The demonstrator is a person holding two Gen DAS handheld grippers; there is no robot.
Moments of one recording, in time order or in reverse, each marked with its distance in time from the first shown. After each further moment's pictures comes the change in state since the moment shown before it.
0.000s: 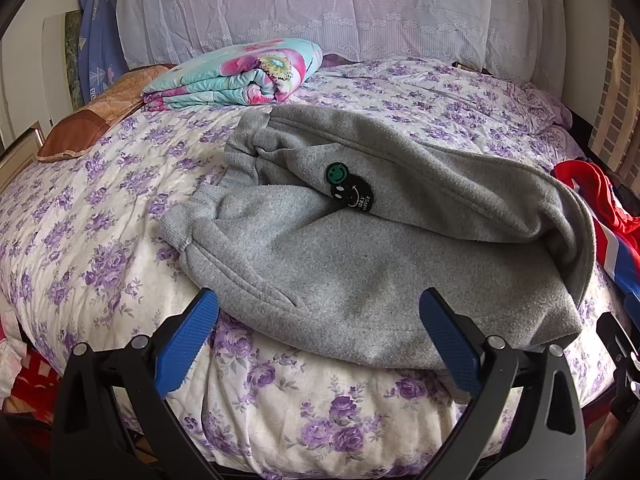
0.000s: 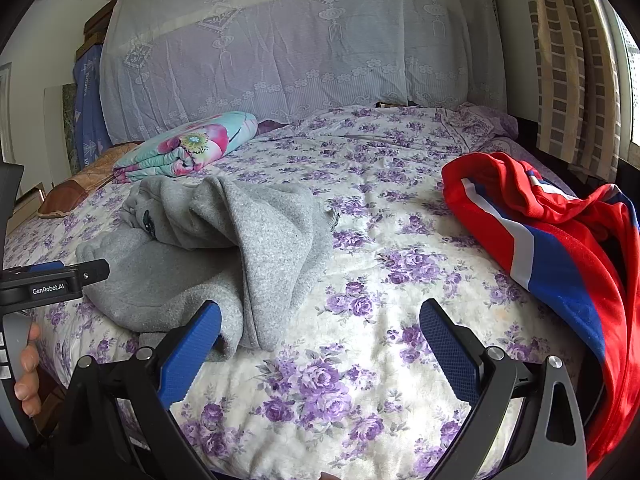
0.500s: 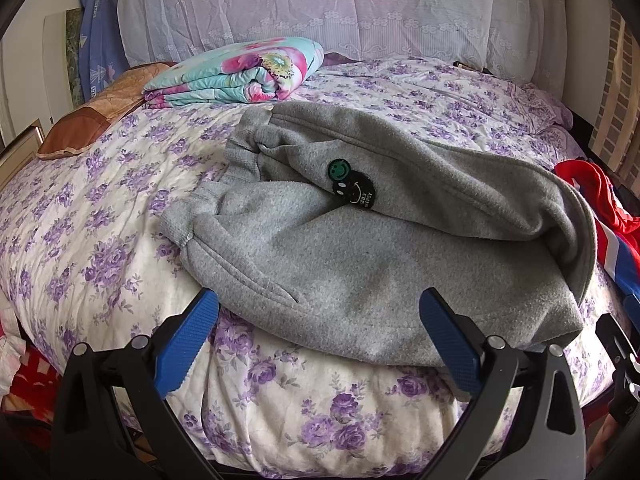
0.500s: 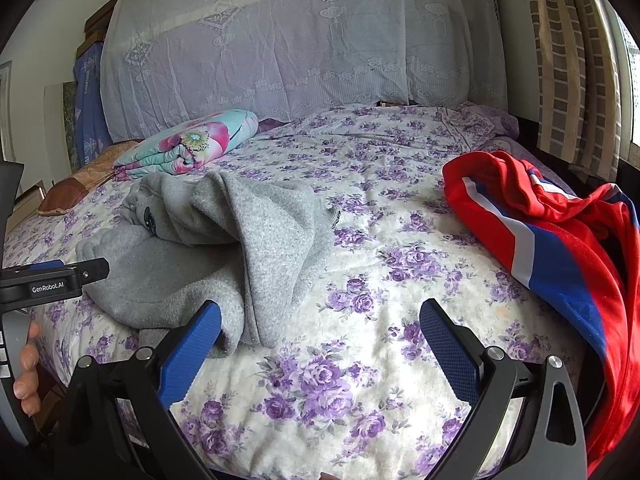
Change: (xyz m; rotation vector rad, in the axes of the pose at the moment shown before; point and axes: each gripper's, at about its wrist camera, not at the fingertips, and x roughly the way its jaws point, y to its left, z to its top) left arm 0.000 0.000 -0.001 -0.004 0.001 -0.002; right arm 0.000 0.002 -0.003 -0.006 0.001 -0.001
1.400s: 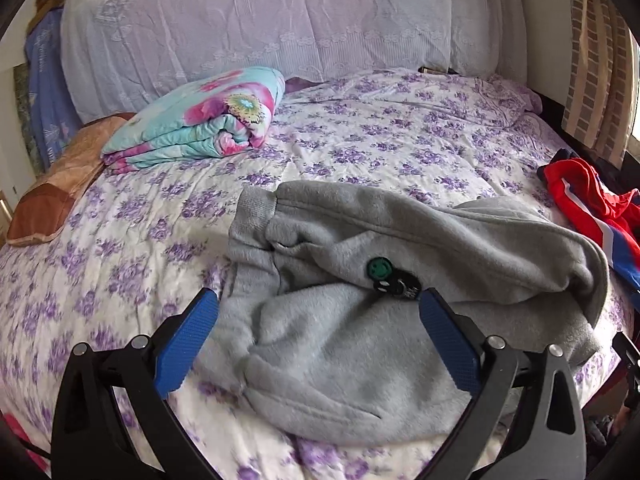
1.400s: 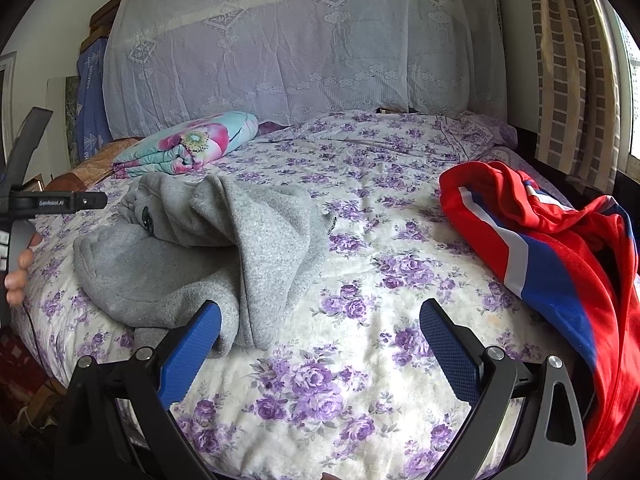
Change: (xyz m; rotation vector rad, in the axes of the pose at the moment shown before) left arm 0.034 0.049 0.089 0.203 -0.029 -0.135; right arm -0.004 -0.001 0.002 -0.031 -0.012 -0.021
